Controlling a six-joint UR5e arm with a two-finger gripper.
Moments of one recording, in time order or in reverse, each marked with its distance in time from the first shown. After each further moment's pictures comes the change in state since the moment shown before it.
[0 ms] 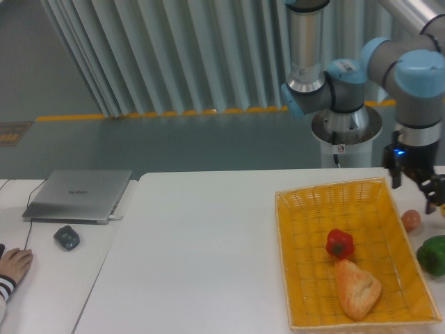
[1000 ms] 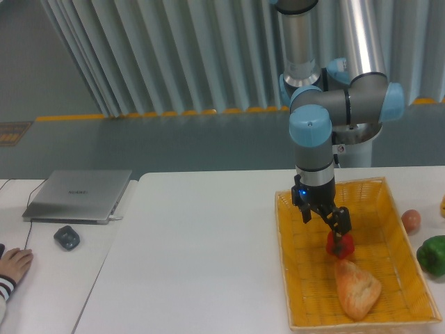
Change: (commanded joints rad) arm -0.394 -0.014 -0.210 0.298 0.023 -0.782
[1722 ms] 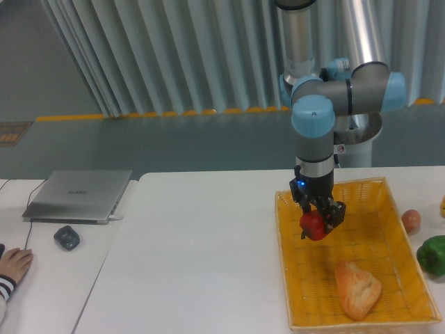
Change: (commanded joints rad) arm -0.032 -0.017 -0.024 -0.020 -0.035 -0.014
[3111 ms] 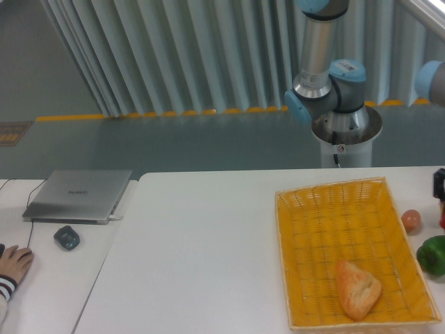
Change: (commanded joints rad) arm 0.453 0.037 0.074 -0.078 -0.167 0.413
